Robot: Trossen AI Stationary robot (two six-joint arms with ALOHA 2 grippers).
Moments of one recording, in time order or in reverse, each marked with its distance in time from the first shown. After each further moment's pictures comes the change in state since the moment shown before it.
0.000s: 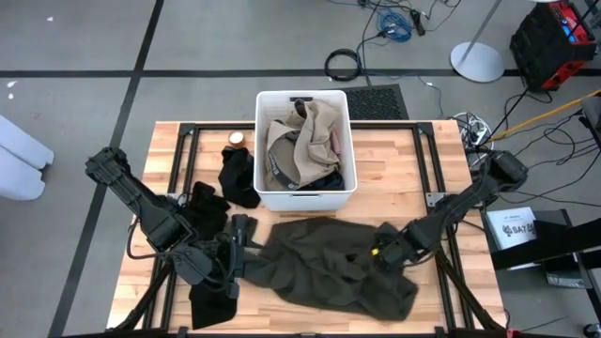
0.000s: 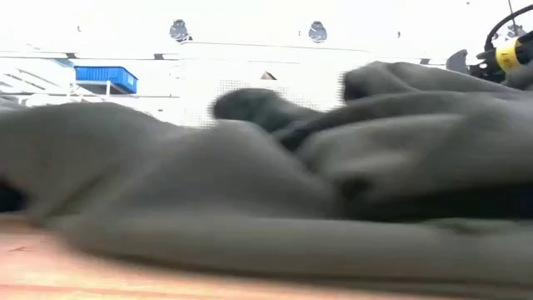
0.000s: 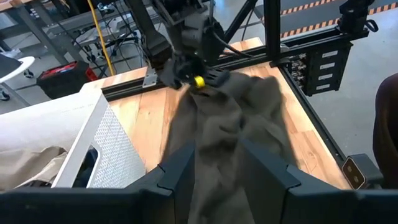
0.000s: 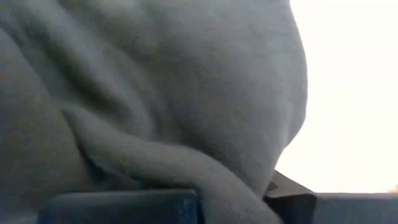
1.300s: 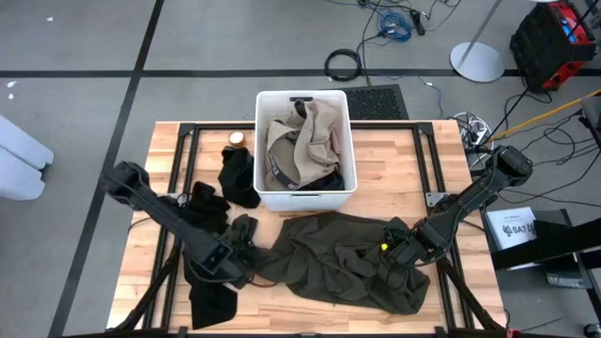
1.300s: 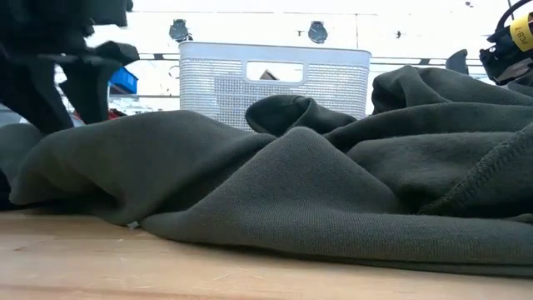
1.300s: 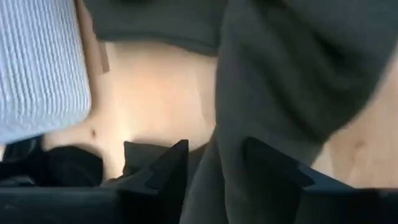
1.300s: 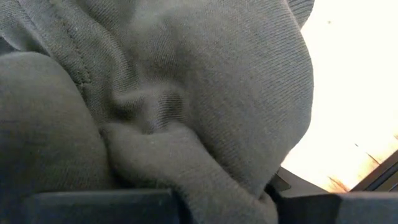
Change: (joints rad) left arm 0.098 0.263 -0.205 -0.439 0.271 -0.270; right arm 0.053 -0.081 0.005 -0.069 0.063 0.146
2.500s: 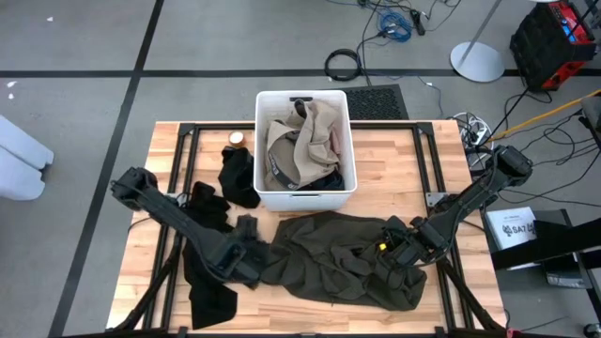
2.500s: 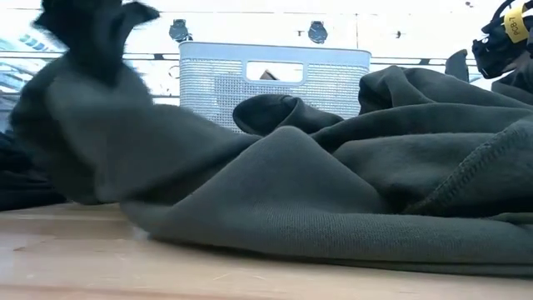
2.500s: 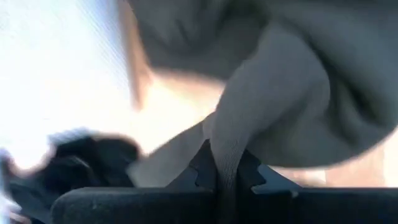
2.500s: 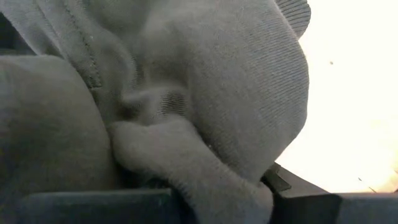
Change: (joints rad) left arm 0.047 0.103 0.336 -0.324 -0.014 -0.053; right arm 0.005 -0.001 0.001 0.023 0.106 -0.047
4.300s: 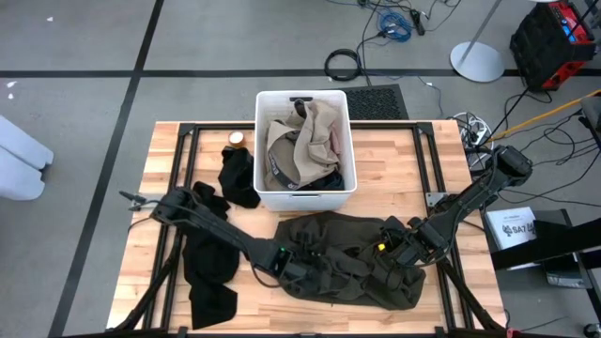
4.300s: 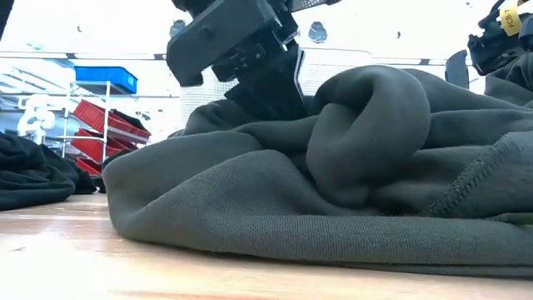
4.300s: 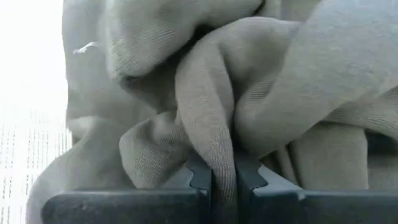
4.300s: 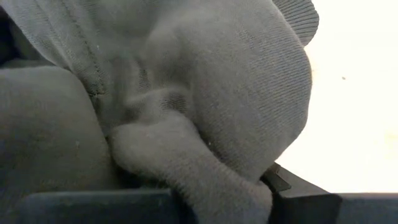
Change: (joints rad) left arm 0.147 0.385 0.231 0.588 0.007 0.359; right arm 0.000 0.000 0.000 0.039 0.047 -0.006
